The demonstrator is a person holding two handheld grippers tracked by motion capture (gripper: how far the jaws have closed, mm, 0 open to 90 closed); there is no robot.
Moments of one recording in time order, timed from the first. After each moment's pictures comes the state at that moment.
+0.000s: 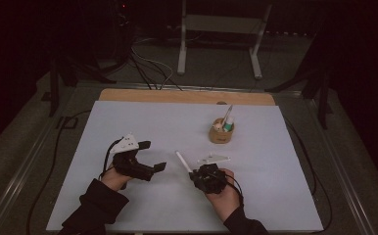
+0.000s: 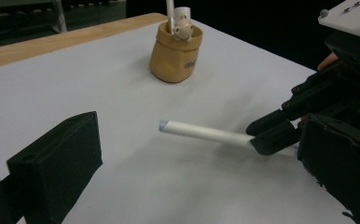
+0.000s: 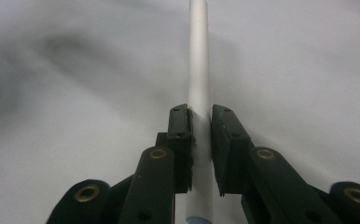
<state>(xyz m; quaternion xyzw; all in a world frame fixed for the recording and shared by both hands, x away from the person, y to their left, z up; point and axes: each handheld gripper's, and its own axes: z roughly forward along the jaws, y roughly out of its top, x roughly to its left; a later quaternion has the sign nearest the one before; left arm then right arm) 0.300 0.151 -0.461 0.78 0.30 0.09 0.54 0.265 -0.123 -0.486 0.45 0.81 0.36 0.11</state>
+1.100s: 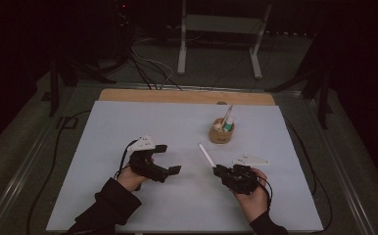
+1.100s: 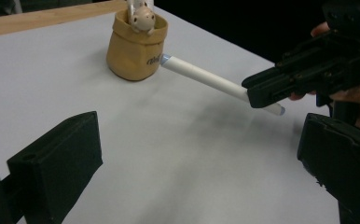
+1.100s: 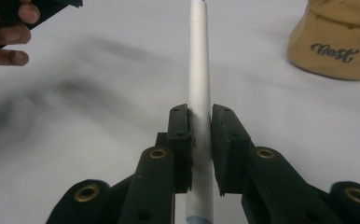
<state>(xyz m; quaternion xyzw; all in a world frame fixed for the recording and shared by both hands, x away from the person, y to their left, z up) 0.308 0.113 -0.469 0.79 0.28 0.03 0.54 0.260 -0.202 -0.479 0.45 0.77 0.44 0.12</state>
